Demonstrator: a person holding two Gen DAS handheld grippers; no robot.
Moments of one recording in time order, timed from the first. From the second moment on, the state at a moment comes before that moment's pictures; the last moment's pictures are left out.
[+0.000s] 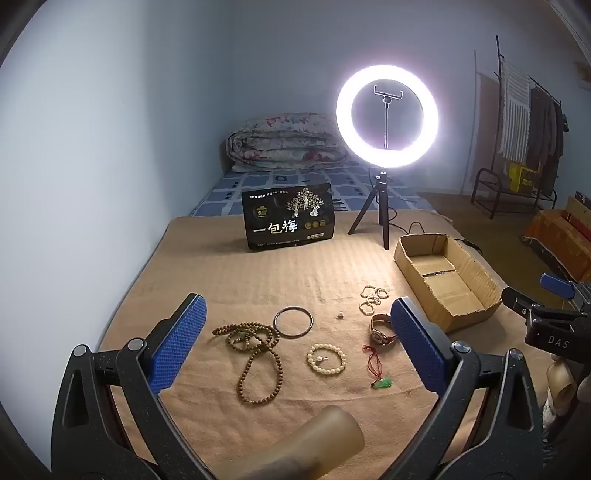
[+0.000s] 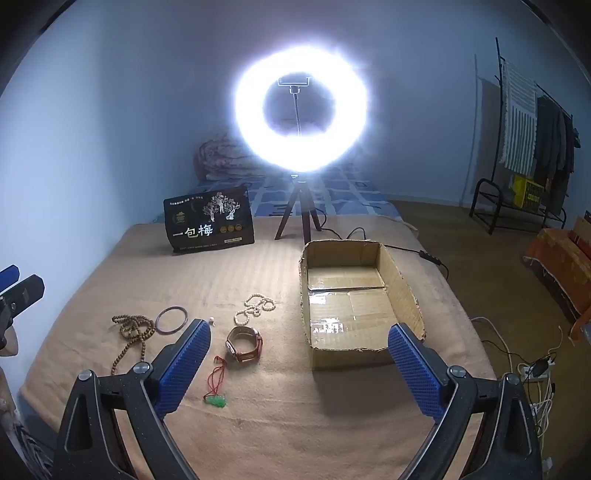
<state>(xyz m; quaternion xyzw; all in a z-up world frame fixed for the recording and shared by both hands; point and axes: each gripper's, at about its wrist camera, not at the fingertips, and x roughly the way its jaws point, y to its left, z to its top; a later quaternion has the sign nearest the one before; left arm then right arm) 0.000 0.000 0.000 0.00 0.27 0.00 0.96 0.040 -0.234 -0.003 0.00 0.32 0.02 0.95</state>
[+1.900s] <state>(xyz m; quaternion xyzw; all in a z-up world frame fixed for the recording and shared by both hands) 0.000 -0.002 0.006 0.01 0.27 0.00 0.96 0.036 -0.236 -0.005 0.00 0.33 0.02 0.95</state>
